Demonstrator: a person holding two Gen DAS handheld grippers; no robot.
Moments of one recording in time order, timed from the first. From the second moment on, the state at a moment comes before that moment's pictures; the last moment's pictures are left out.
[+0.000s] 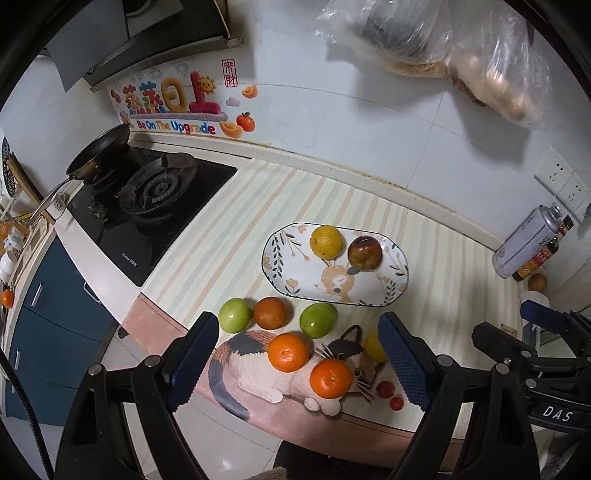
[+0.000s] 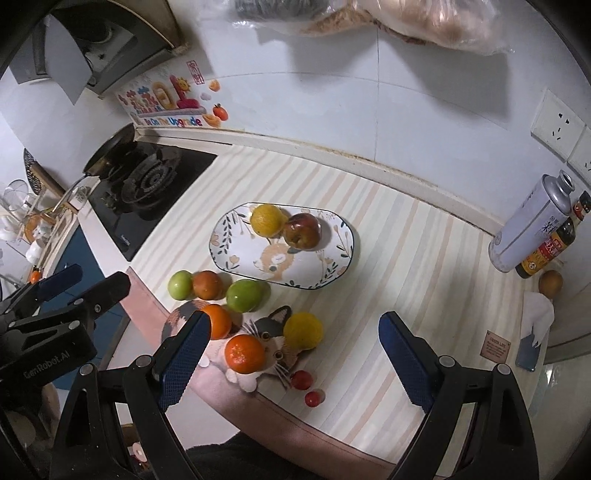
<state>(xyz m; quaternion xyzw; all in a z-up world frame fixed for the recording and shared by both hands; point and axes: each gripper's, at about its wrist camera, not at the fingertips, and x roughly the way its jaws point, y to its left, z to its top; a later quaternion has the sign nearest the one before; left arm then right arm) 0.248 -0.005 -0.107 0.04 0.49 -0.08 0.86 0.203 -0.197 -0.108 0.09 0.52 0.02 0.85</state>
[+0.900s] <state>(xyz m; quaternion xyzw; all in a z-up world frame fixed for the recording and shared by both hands) 0.297 0.043 -0.222 0.02 0.60 -0.03 0.80 0.258 -0.199 -0.243 0.17 0.62 0.01 0.76</state>
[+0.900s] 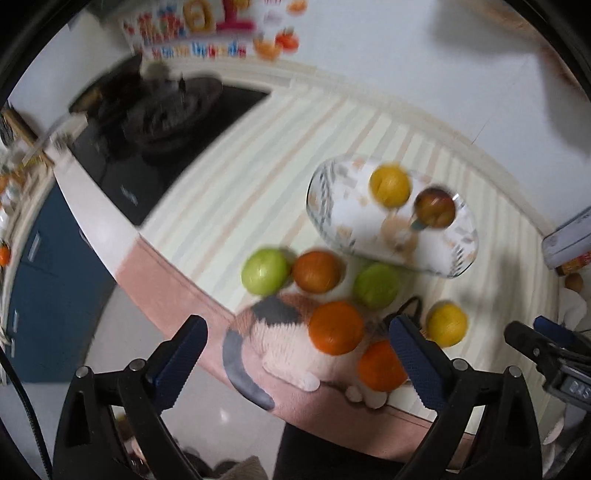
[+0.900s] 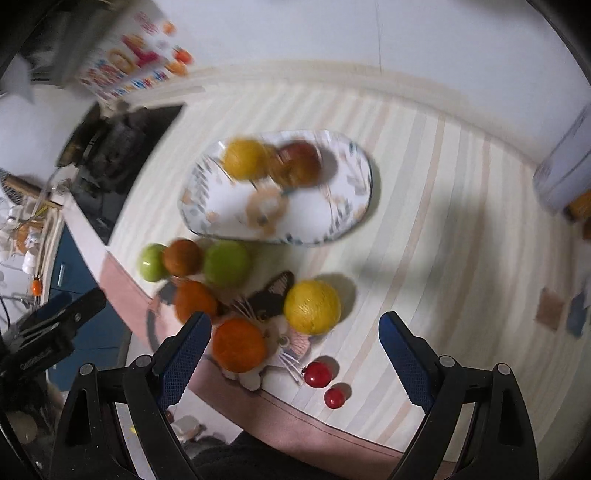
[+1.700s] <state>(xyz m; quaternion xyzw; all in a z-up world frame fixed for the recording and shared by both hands) 0.317 -0.007 -0.350 0.07 0.68 -0.11 0.72 0.273 -0.192 -0.374 0.19 0.71 0.01 0.68</state>
